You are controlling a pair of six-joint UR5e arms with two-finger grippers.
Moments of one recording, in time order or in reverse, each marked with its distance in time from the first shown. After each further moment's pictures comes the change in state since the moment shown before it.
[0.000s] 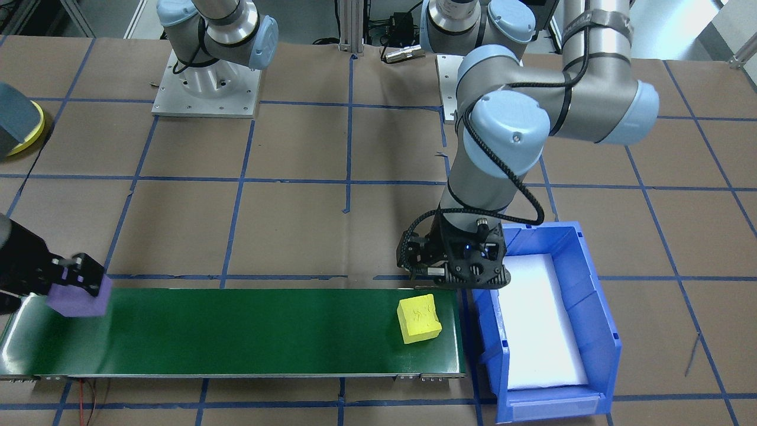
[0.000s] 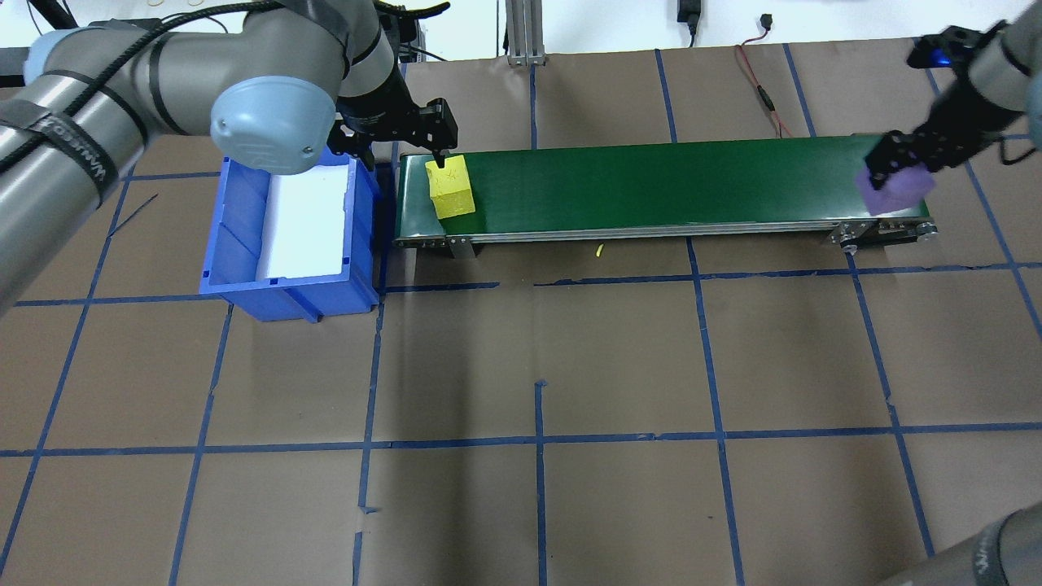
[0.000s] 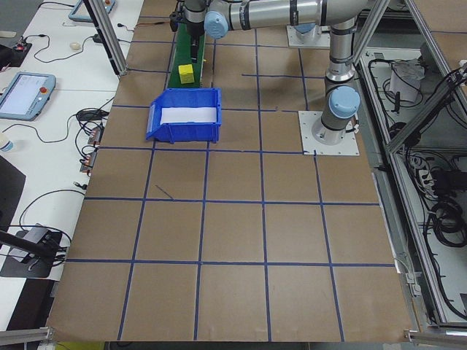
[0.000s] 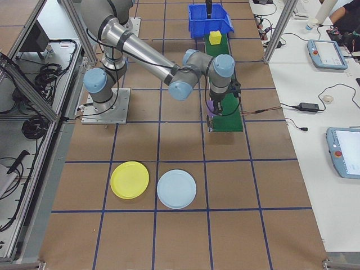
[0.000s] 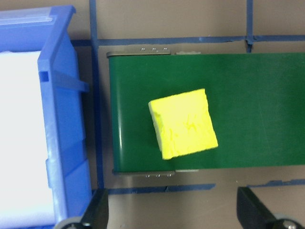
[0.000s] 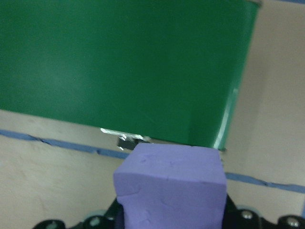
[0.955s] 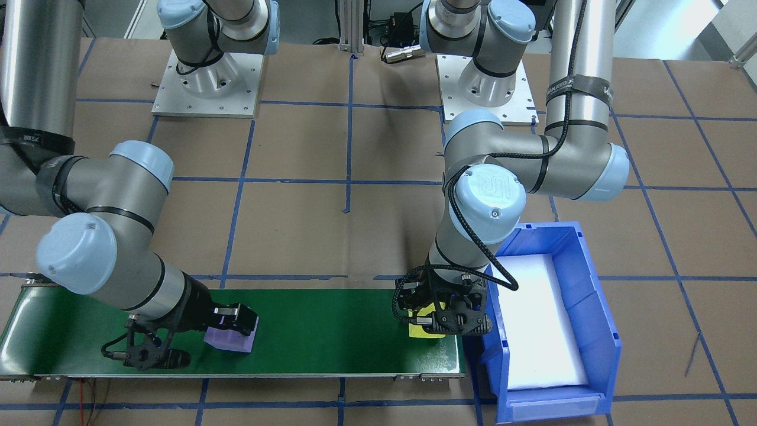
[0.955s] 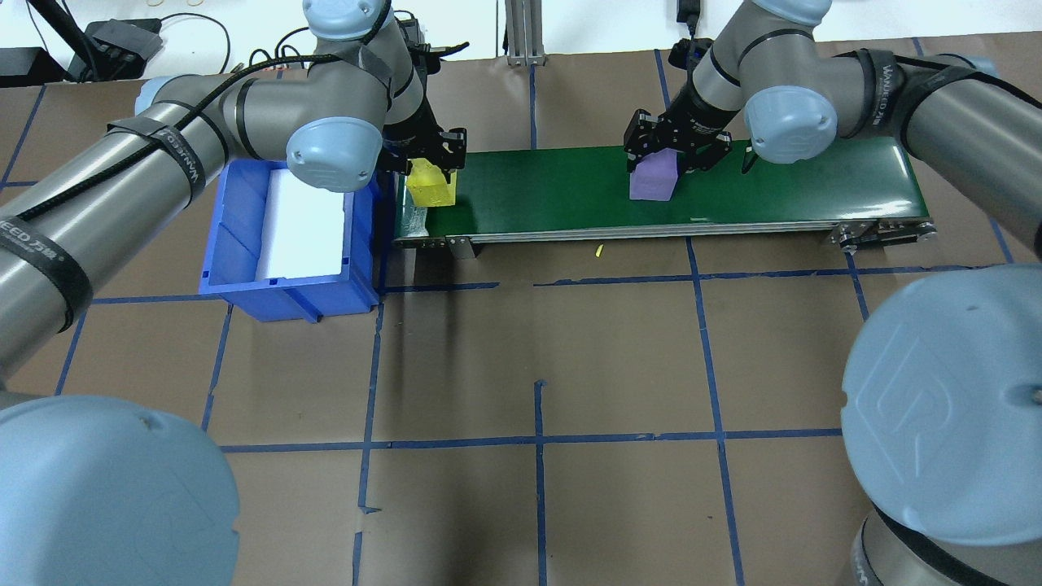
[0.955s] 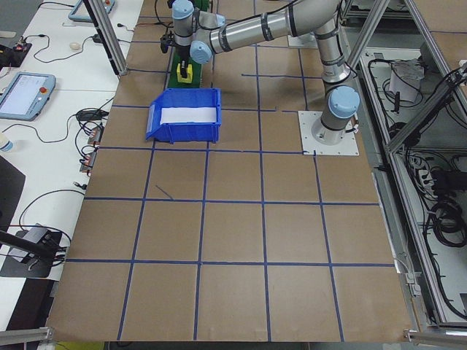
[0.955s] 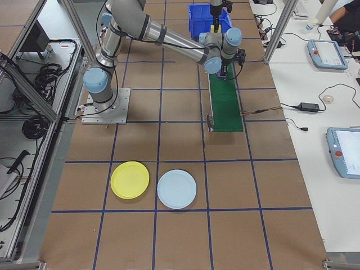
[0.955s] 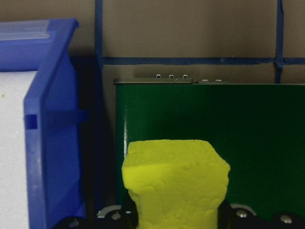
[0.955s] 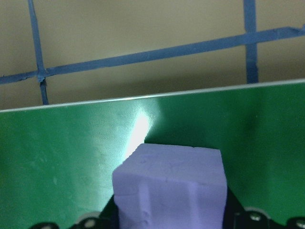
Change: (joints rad) left arm -0.003 -0.238 0.008 0.251 -0.026 -0.002; right arm 0.519 0.258 -0.162 -0.140 0.231 0.839
